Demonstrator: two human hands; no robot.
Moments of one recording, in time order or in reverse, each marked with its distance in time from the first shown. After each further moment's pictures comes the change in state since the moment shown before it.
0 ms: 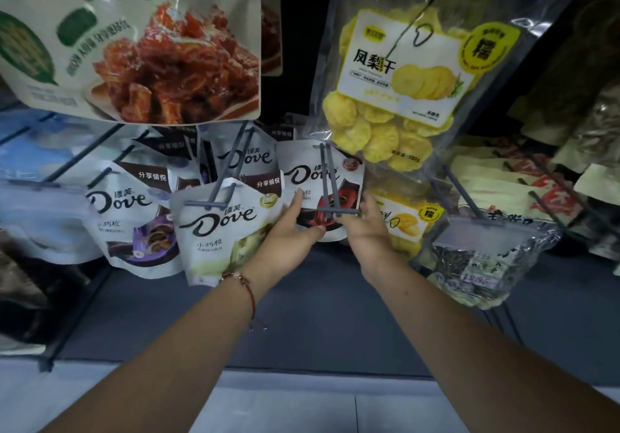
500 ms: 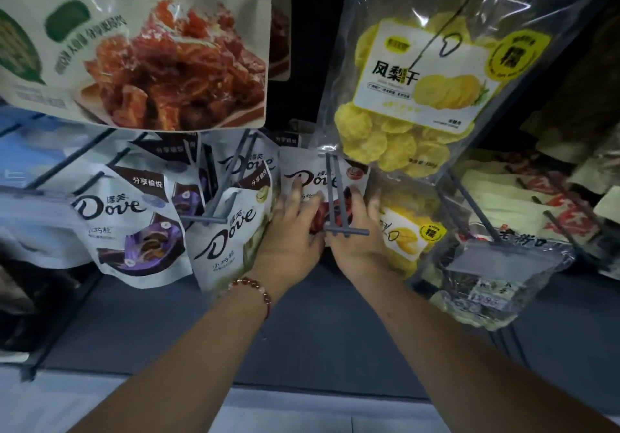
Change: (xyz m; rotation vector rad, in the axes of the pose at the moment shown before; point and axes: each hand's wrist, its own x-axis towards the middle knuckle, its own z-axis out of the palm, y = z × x) left_hand 0.026 -0.008 0.000 0.833 0.219 0.416; right_hand 0.025 0.012 0.013 -0.694 0.085 -0.245
